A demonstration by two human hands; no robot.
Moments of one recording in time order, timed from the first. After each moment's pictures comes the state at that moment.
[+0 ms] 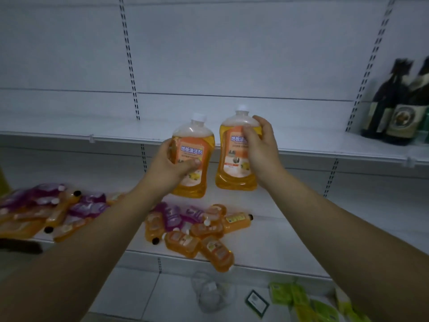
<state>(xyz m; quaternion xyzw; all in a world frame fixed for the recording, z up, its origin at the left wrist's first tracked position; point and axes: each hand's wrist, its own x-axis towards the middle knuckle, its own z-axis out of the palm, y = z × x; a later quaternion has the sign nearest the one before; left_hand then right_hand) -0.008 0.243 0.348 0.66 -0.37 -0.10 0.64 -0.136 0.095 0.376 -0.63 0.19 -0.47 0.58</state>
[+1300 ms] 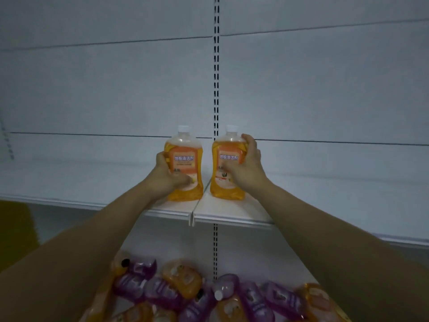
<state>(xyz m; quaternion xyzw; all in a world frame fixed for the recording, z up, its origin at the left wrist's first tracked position) 0.453 0.284 0.401 0.73 -0.37 -0.09 0.57 0.309 0.127 0.409 -0.77 0.20 -0.41 0.44</state>
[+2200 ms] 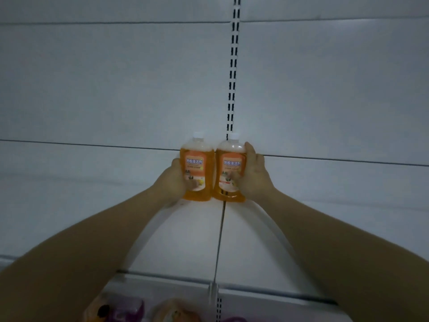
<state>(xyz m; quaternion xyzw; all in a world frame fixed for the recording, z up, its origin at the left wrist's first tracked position) 0.576 0.188 0.404 0.79 -0.43 -0.04 0.44 0.424 0.043 0.405 -0.86 0.27 -0.37 0.23</state>
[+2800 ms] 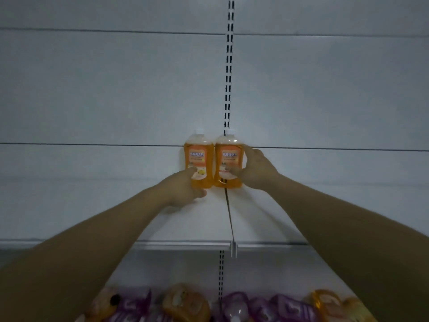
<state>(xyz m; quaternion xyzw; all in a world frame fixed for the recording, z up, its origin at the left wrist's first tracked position) 0.520 0.265 0.419 0.80 -0.54 -0.07 0.26 0.384 0.112 0.432 -0.88 0.35 -0.28 0.15</state>
